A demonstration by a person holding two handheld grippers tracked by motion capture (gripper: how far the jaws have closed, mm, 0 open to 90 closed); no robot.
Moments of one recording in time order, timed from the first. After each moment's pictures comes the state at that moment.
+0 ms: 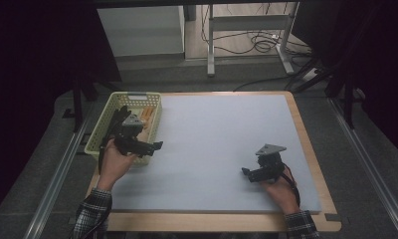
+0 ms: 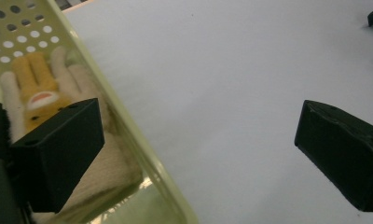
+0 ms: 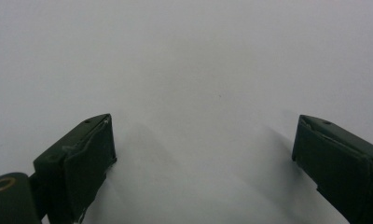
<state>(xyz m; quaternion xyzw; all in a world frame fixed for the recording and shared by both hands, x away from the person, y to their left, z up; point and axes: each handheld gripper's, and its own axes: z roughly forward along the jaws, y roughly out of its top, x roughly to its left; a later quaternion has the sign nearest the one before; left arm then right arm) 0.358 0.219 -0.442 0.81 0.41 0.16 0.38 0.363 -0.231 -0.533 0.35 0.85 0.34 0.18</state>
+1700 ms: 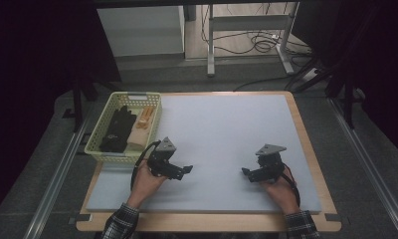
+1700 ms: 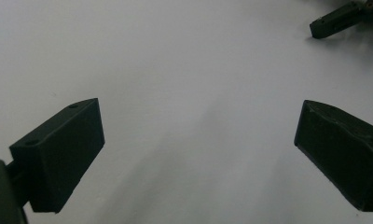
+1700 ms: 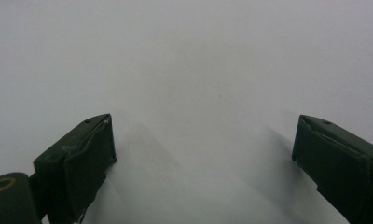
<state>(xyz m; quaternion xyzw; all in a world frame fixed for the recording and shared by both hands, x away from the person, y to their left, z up) 0.338 0.139 -0.508 0.84 0.34 0.11 0.41 0.363 -0.231 -0.533 0.35 0.85 0.34 0.18</state>
